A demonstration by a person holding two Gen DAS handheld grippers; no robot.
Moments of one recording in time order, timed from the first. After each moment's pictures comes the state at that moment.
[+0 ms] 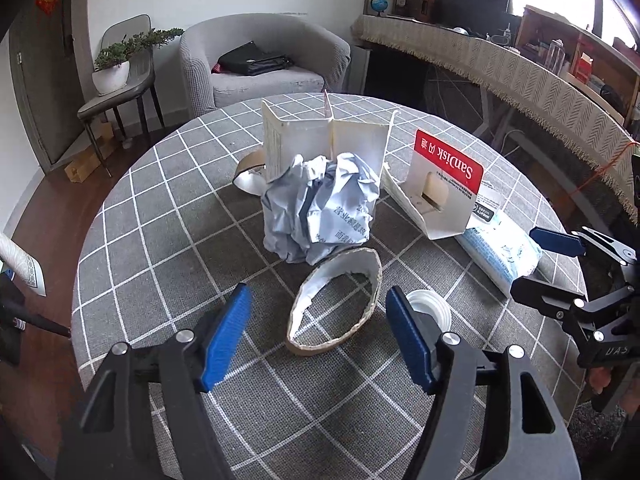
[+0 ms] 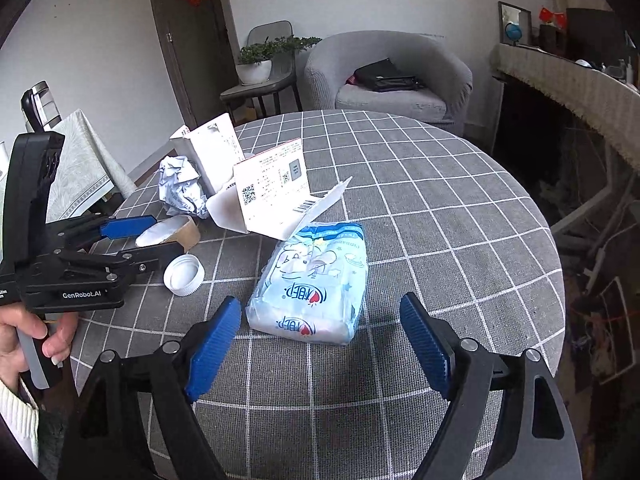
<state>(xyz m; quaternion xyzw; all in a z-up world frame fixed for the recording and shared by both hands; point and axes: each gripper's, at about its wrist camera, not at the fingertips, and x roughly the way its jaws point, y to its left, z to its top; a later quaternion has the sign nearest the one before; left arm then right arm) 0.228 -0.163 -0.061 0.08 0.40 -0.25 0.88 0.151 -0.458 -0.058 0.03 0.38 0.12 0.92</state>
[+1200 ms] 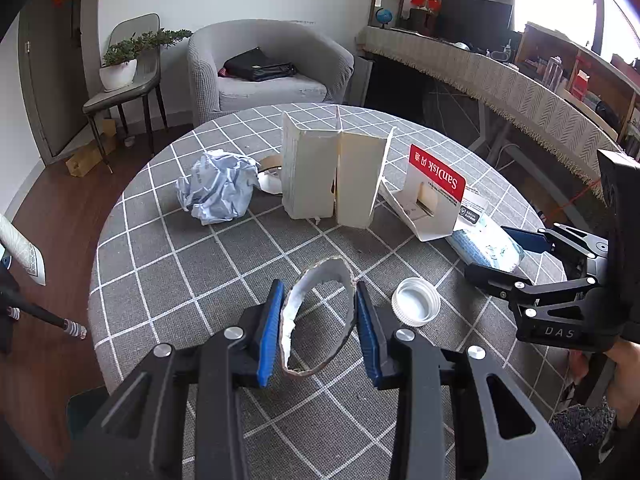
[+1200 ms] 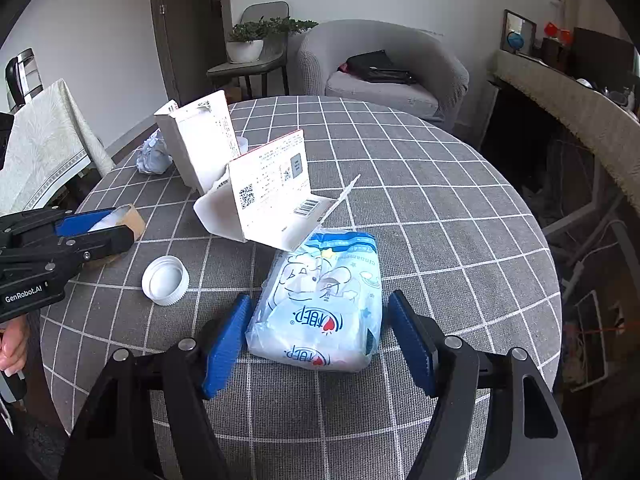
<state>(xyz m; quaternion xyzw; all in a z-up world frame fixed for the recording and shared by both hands) 0.207 -0.141 -0.049 0.05 0.40 -0.25 0.88 0.171 -0.427 -0.059 -0.03 0.40 0.08 0.91</state>
